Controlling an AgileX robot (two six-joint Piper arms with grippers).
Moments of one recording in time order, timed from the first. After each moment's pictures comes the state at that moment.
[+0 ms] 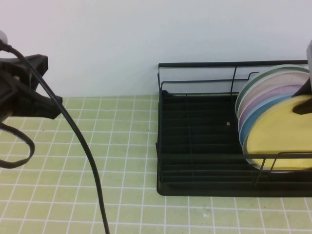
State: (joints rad) right arm 0.02 1.59 -1.36 0.53 1.01 -1.71; left arm -0.32 0.97 -0.82 -0.16 0.01 0.23
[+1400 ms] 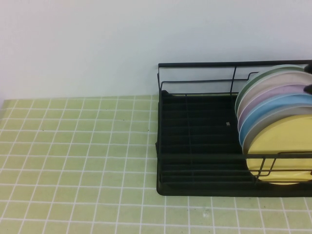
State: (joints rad) right arm 0.02 1.46 -1.37 0.54 0.98 -1.63; left arm 0.08 0.42 -0.81 -0.43 0.64 0.27
